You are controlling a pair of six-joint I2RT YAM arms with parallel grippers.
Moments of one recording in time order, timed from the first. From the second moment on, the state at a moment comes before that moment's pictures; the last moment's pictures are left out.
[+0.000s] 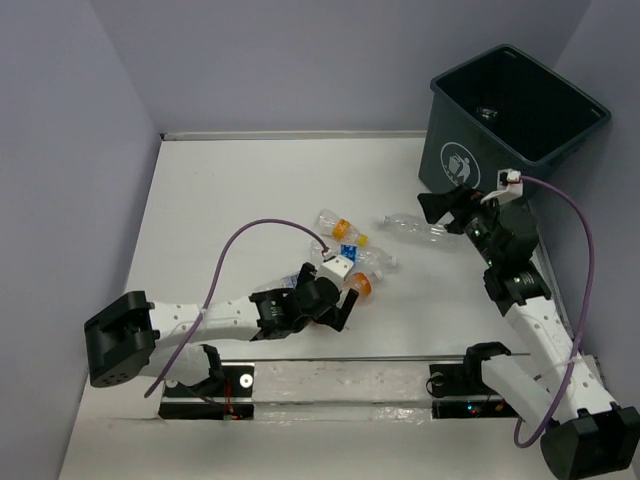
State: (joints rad) left arm -1.21 1.24 0.63 -0.11 -0.41 -0.43; right arm 0.17 0.83 0.72 0.08 -0.16 0.60
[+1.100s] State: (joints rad) left arm -1.26 1.44 0.68 0.01 -0.28 -0.44; right arm 0.18 0.58 0.41 -0.08 -0.42 0.79
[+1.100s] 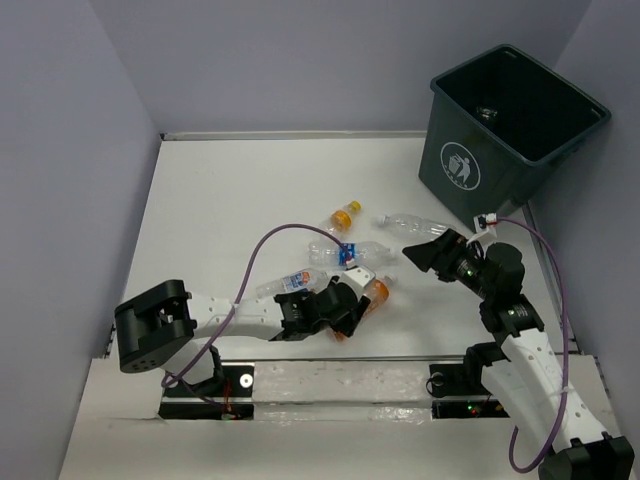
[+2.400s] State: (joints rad) left arm -1.27 1.19 0.60 0.27 -0.19 -0.48; right arm 0.25 0.70 0.41 0.05 -0.76 0.83
